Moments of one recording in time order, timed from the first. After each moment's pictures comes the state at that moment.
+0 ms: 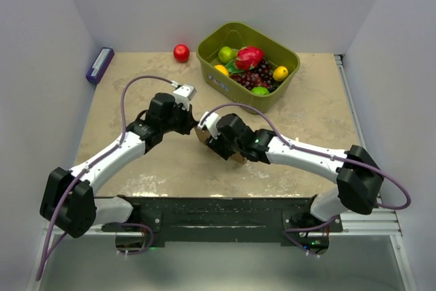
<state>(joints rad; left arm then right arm) -0.49 1.27 0.84 -0.17 0.16 -0.17 0.97 1.50 1.03 -0.31 0.21 -0.15</state>
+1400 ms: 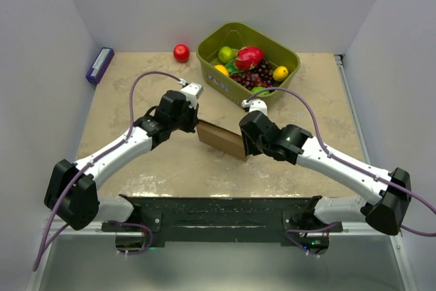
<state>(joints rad) -0.57 1.34 0.93 -0.25 0.01 -0.17 0.93 1.24 1.11 -0.80 0.40 0.55</state>
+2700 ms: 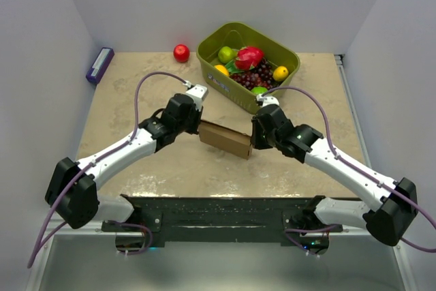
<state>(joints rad) -0.65 1.35 0.94 -0.25 -0.12 -0.17 0.75 1.17 0.99 -0.64 0.22 0.54</state>
